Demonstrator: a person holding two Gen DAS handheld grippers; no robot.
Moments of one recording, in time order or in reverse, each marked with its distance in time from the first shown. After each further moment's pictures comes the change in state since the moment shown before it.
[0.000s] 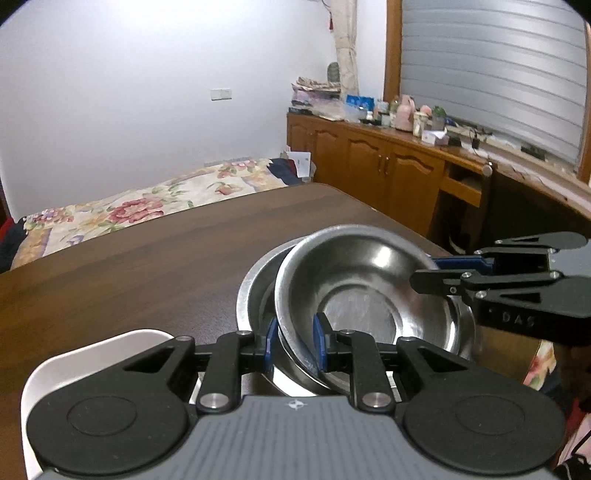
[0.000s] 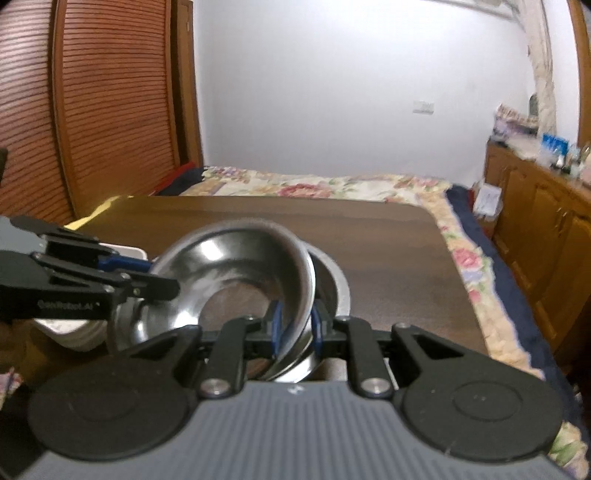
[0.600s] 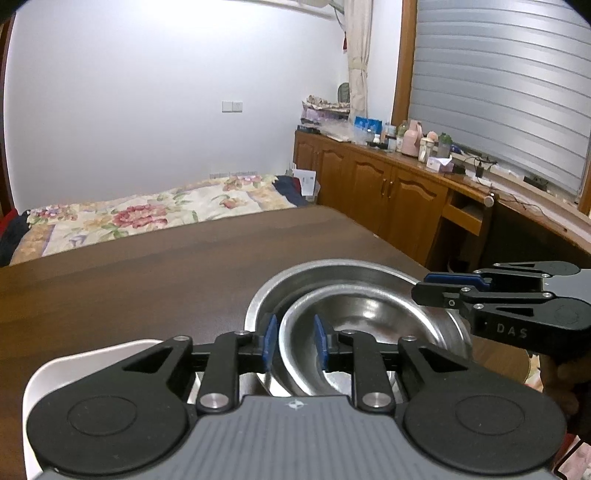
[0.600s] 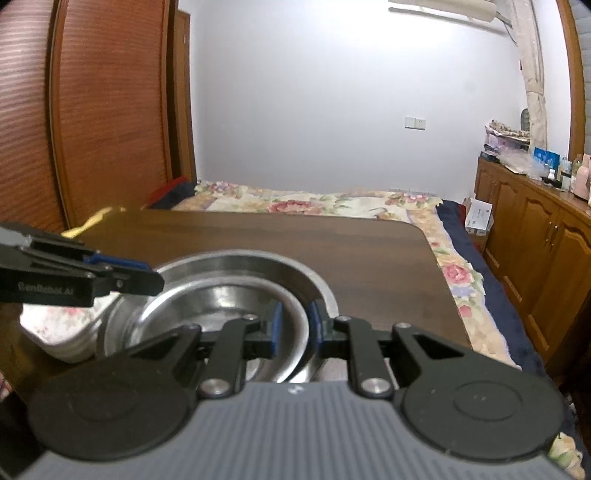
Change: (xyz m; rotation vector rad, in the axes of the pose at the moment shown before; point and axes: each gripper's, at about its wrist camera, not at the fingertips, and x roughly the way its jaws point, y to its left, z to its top) left arm -0.012 0.002 0.008 -0.057 -0.062 -0.003; right arm -0.004 -0.014 0.006 0.039 -0.049 0.006
